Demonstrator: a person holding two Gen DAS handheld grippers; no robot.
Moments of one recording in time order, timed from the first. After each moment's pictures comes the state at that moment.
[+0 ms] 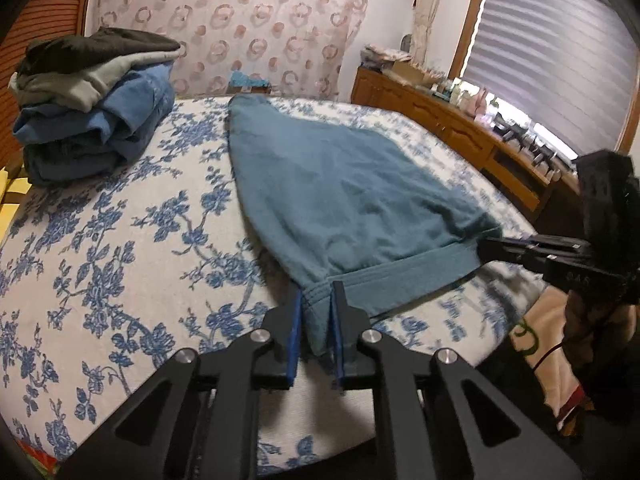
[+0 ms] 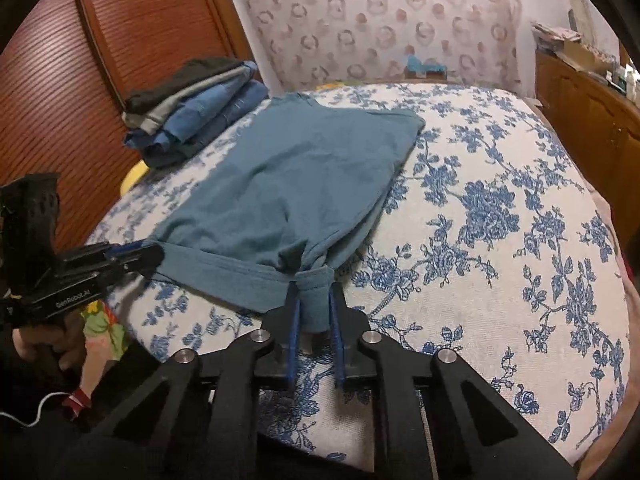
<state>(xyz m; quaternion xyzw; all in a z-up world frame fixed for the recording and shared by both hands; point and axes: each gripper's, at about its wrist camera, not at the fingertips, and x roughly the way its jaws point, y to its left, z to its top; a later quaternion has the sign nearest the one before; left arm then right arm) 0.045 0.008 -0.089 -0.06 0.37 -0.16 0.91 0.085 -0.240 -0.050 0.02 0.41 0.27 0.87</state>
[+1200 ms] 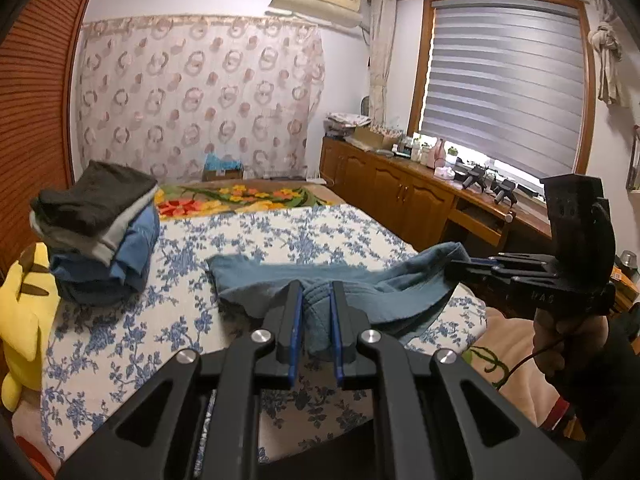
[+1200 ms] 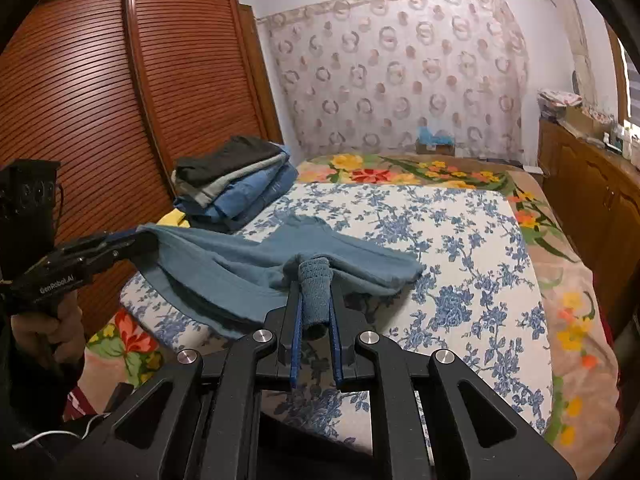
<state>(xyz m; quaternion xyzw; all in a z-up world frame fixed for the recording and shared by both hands) -0.011 -0.007 0.038 -0.03 0.24 -0.20 0.95 0.038 -0.250 0.056 0.00 0.30 0.29 0.91</state>
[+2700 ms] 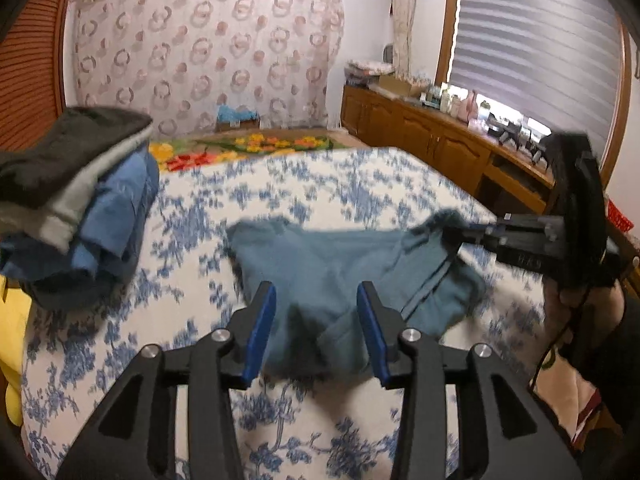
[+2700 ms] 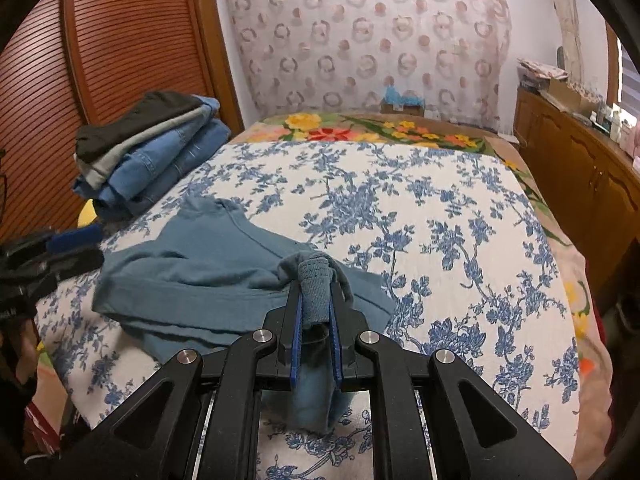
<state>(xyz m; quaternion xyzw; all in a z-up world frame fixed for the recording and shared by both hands) 0.113 0.003 -0.048 0.00 0.34 -0.17 0.93 0.171 -0.226 -0.026 -0.03 0.37 0.21 0.90</state>
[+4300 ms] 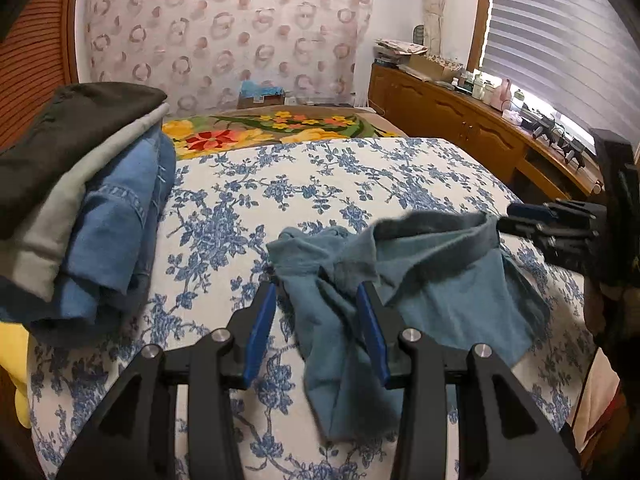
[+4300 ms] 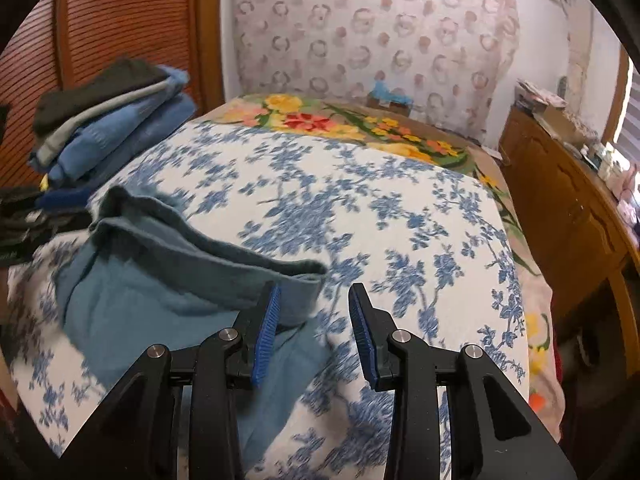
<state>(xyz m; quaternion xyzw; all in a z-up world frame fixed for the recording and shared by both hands) 0.179 0.021 -0.057 0.00 0.38 -0.13 0.92 0.225 -0.236 -0.028 -0.10 0.39 0.16 0.90</state>
